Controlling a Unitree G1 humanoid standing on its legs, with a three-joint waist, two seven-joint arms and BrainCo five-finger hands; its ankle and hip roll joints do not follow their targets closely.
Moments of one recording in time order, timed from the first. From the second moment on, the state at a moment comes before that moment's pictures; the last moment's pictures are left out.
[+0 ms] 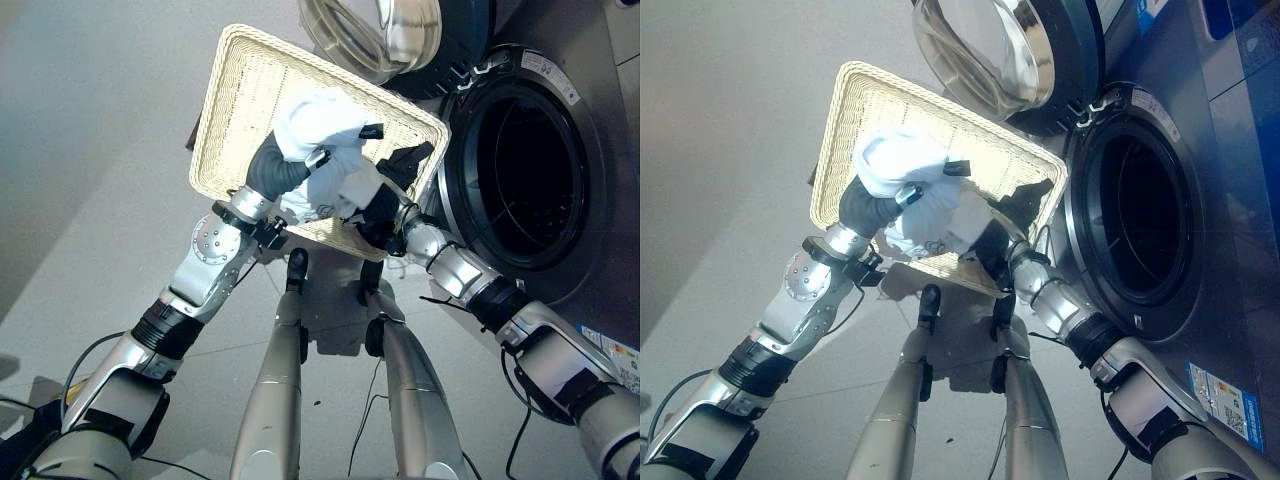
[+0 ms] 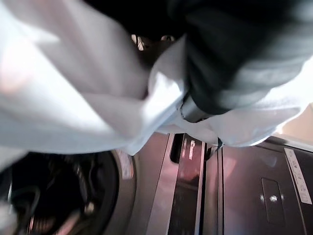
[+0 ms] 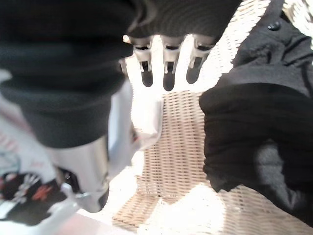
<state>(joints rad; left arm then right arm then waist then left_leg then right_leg) -0.70 0.56 -0.42 -0.01 -0.67 -0.33 -0.26 -0.88 -0.47 0.65 0.48 -0.13 0.03 -0.16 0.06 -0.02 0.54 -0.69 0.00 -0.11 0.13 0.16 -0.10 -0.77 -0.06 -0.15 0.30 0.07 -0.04</state>
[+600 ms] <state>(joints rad) -0.63 0.48 -0.48 0.06 -0.68 -0.26 -0.12 -0.72 -0.37 0.60 0.37 0.41 0.00 -0.01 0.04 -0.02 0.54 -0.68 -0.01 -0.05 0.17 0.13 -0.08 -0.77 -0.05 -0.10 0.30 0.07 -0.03</state>
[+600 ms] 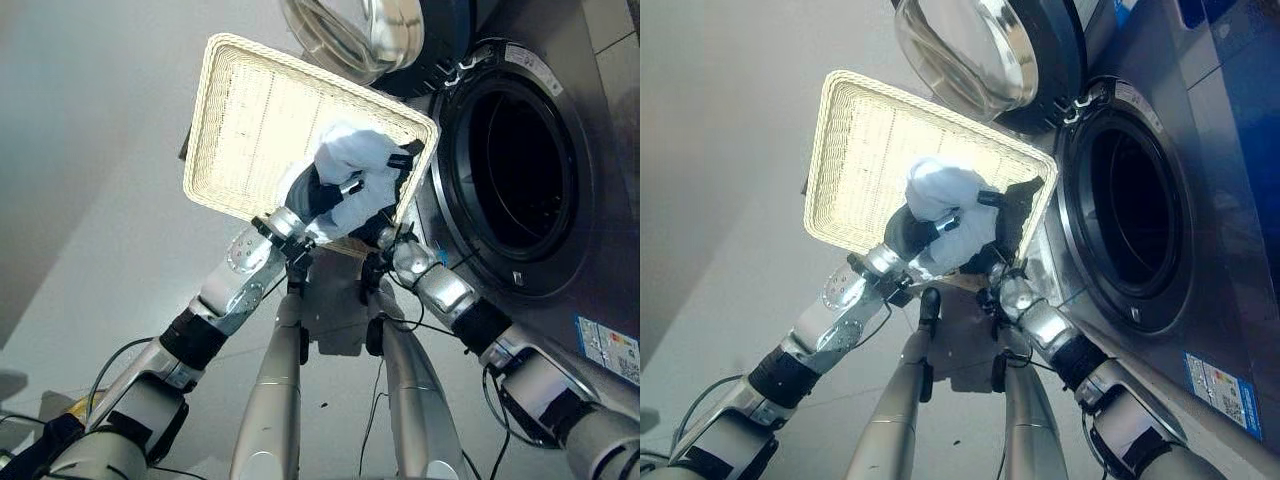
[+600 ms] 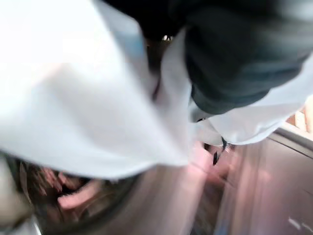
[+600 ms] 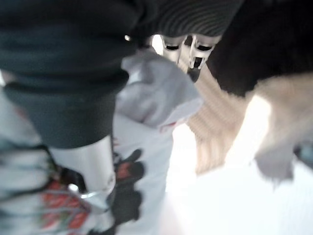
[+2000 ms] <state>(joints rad) -0.61 0.50 -0.61 0.11 -0.89 -0.15 -0.34 -0.64 -0.40 0.60 0.37 0.96 0.18 0.32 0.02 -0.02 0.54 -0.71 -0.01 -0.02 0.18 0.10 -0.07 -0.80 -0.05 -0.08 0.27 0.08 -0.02</state>
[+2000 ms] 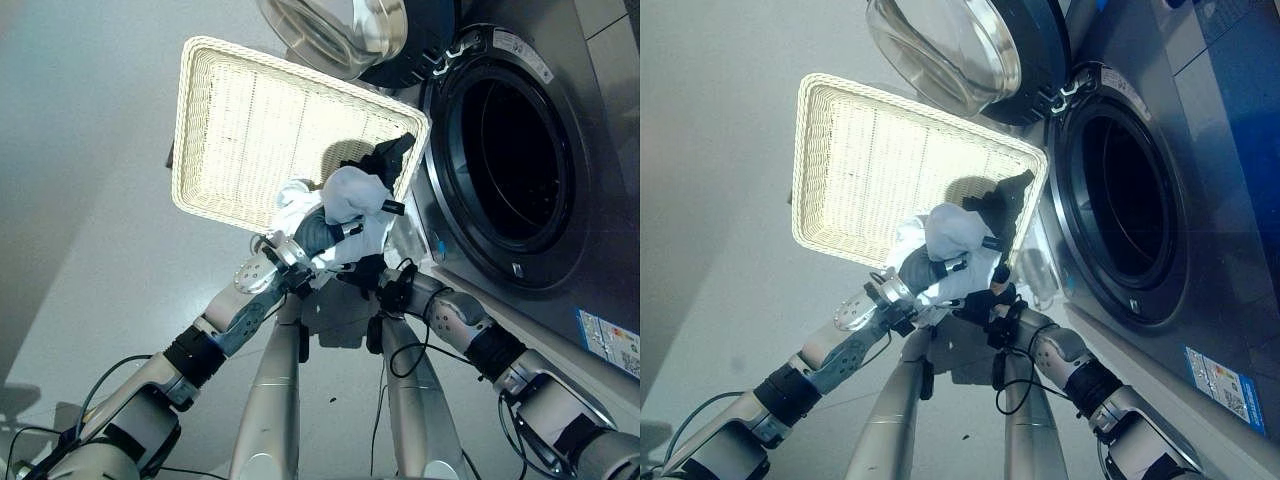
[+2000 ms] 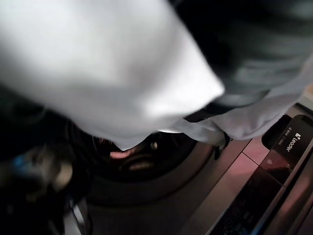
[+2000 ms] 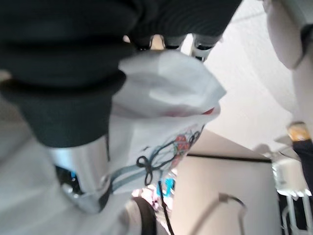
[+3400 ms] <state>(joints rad) -0.59 0.58 -0.56 0.29 -0.01 0.02 0.66 -0.58 -0.37 0.55 0.44 1.17 0.12 0.28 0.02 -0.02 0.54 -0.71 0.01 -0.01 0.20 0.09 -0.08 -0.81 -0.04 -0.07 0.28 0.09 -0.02</state>
